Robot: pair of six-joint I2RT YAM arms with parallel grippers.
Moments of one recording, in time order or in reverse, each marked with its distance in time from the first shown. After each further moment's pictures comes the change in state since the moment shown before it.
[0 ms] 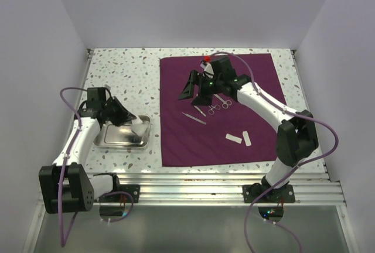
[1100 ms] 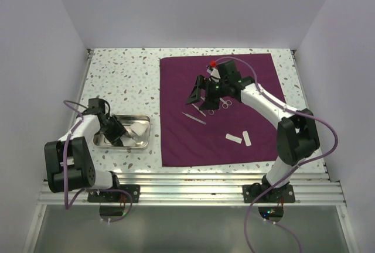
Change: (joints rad) left arm 0.112 0.176 -0.131 -0.101 -0.143 0.214; right arm -0.067 0.002 -0.080 -0.046 -0.029 -0.080
